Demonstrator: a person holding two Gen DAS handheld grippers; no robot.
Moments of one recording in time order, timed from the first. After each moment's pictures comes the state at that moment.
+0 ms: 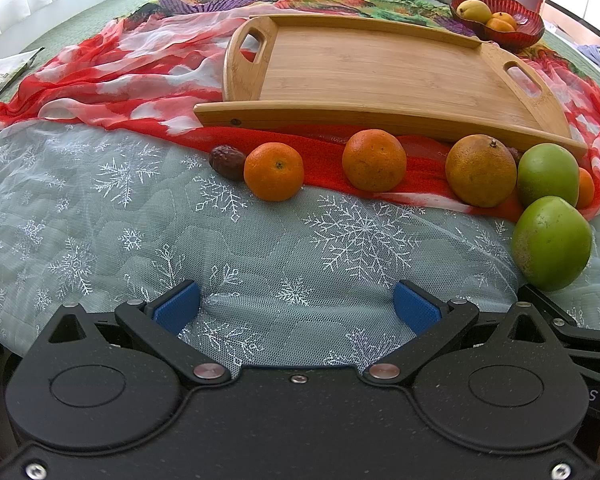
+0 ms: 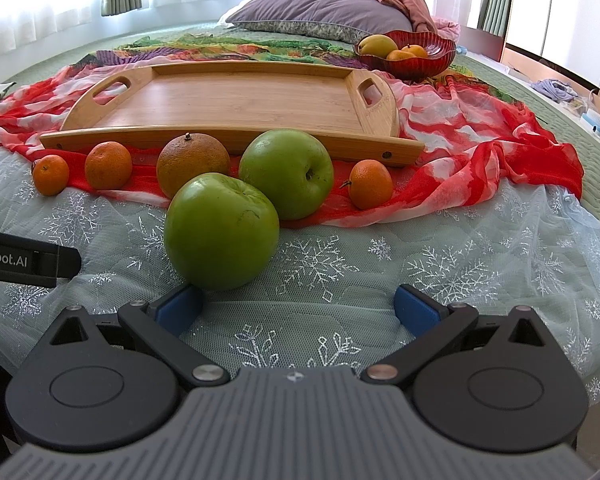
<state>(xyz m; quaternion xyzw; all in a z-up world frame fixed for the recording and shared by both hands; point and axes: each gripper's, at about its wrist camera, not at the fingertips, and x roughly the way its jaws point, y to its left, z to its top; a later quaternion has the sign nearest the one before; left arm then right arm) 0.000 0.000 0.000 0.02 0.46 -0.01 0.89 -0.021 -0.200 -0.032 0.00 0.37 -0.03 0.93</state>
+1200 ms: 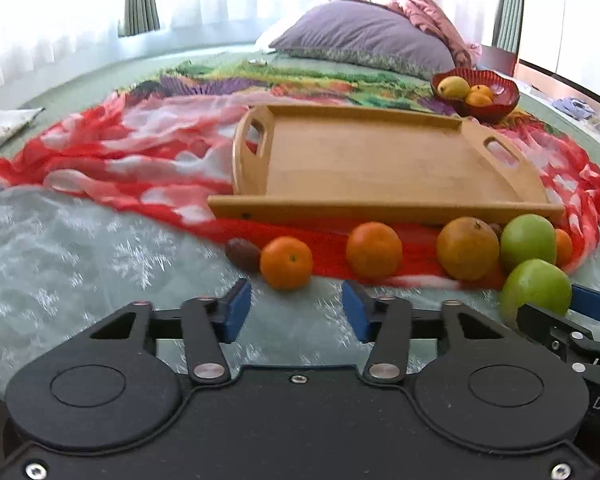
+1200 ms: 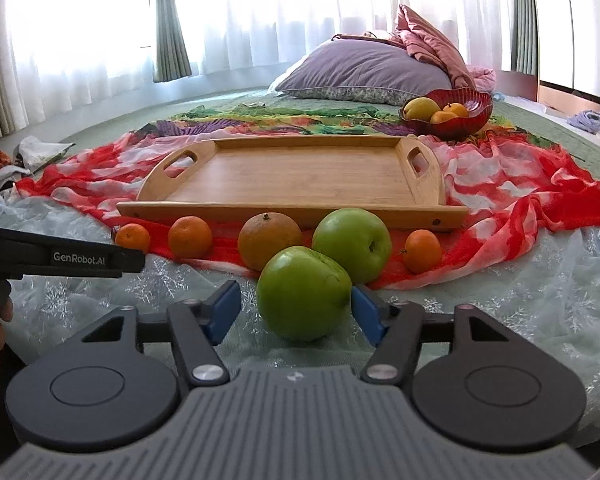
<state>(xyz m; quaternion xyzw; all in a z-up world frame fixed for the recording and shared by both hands) -0.009 0.017 0.025 0.01 0.34 -0.04 0.94 -0.042 -0.191 -0.006 0.04 0.27 0.05 0.96</state>
